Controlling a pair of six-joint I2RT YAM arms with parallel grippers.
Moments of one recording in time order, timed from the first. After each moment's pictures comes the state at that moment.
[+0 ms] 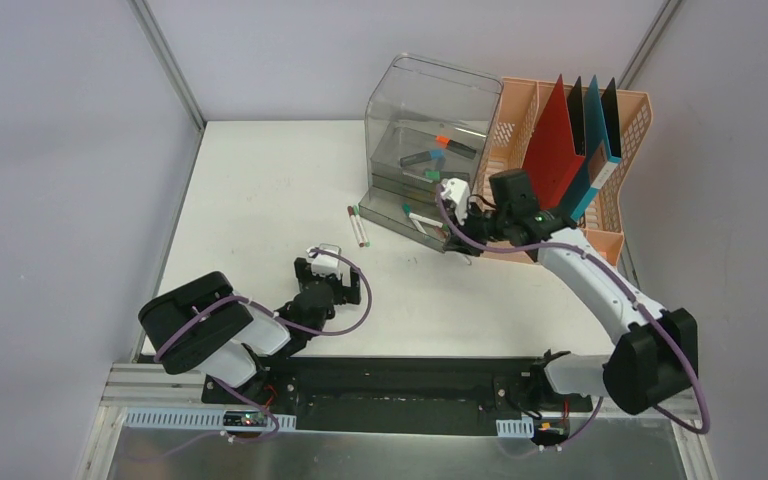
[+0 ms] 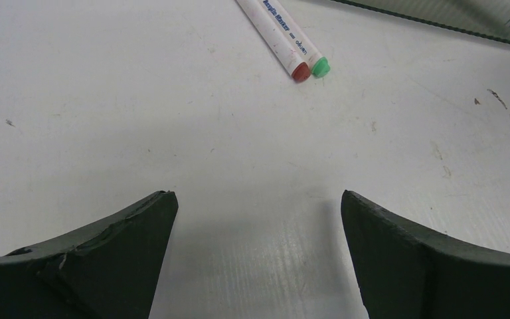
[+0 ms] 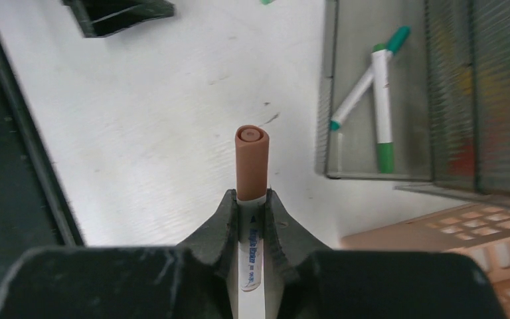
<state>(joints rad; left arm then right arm) -0.88 1.48 0.13 0.99 -0.63 -0.28 0.41 1.26 1.01 -0.60 -0.63 -0.54</state>
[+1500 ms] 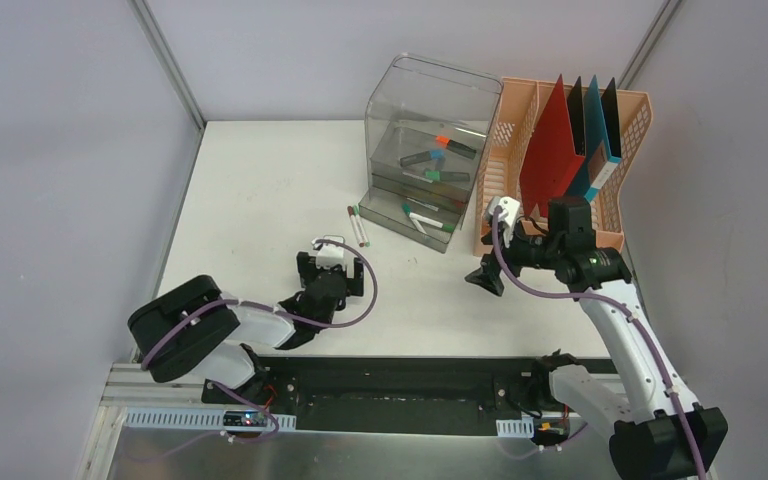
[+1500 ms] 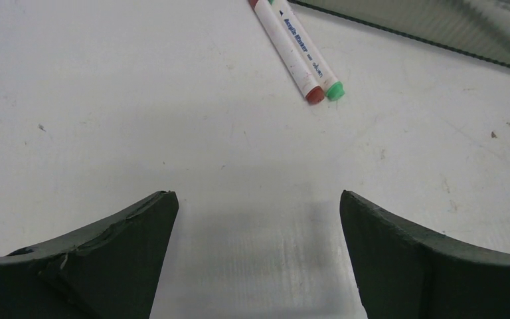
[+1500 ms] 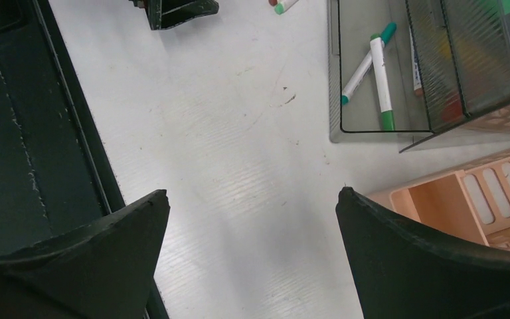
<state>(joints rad) -0.90 1.44 0.24 0.76 -0.73 -0.32 0.24 0.94 0.89 -0.72 -0.77 -0.61</state>
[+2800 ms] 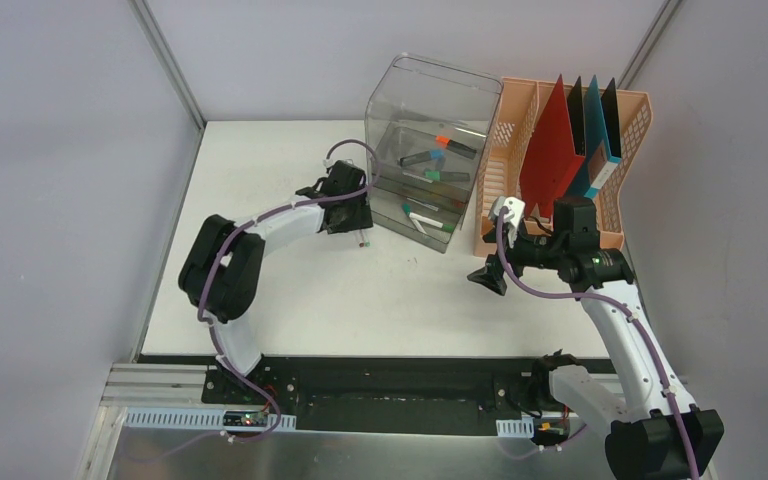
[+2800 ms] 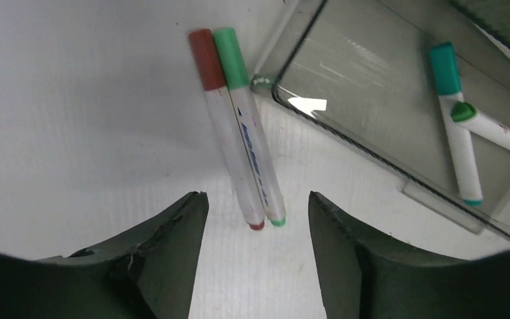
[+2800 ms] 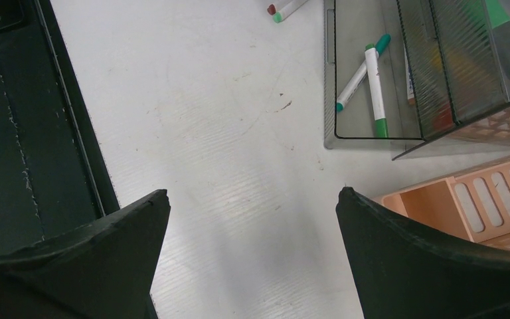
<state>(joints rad) -0.52 1.76 1.16 -0.31 -0.12 -0.61 0.17 0.93 0.87 -0.72 -0.85 -0.65</state>
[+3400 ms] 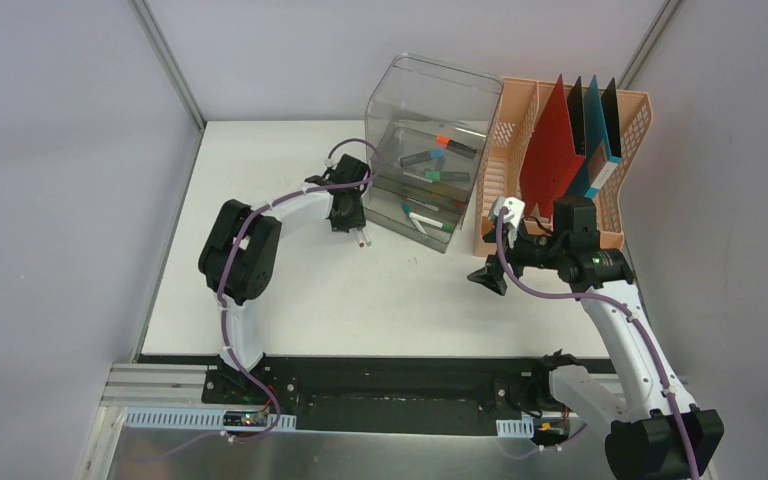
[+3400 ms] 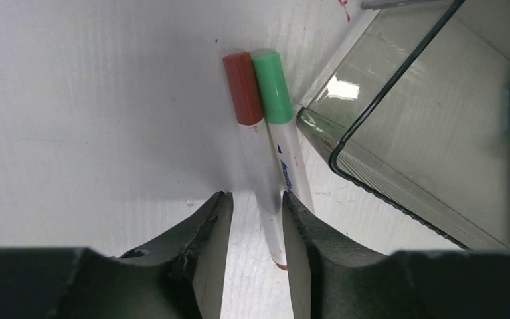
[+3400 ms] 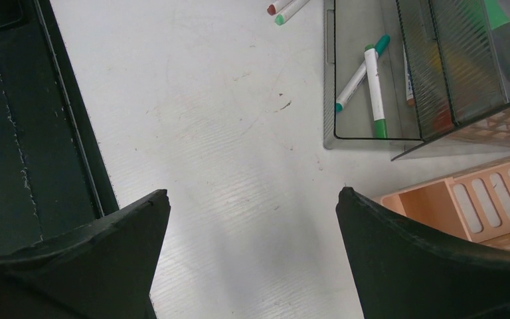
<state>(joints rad) -0.48 1.95 1.34 -0.48 -0.15 -0.63 0.17 0.93 0.87 -0.72 -0.85 -0.66</state>
